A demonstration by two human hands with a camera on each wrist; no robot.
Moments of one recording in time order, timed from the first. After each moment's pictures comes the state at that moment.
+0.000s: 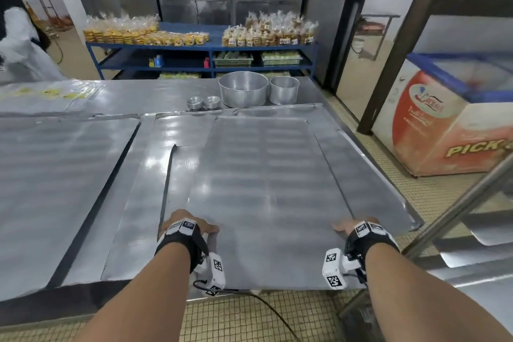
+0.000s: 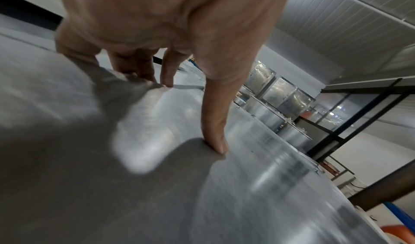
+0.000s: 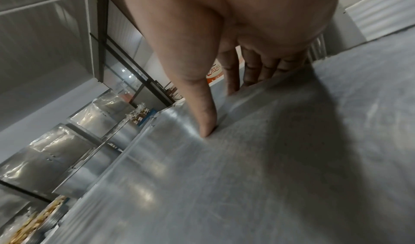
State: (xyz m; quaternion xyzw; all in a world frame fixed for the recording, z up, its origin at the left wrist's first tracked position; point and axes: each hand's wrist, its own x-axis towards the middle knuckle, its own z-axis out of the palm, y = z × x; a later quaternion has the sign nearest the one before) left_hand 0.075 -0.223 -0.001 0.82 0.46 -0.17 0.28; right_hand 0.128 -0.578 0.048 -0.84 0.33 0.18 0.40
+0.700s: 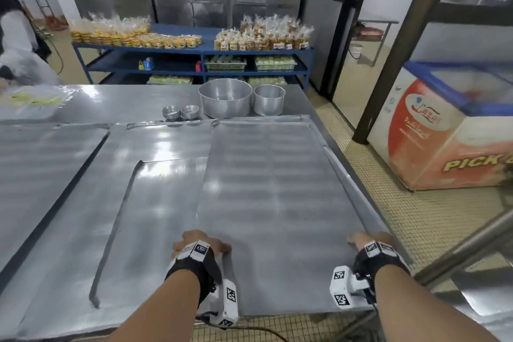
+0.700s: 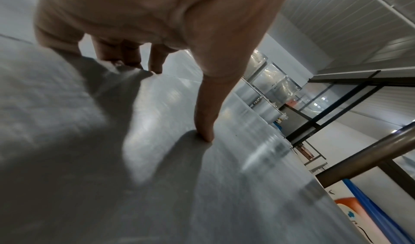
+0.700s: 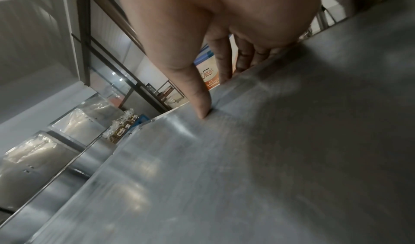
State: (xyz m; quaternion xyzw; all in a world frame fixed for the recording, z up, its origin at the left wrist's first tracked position) left_hand 0.171 -0.330 -0.033 0.80 0.48 -0.19 0.30; right_hand 0.230 -0.667 0.031 -0.82 0.39 0.12 0.41
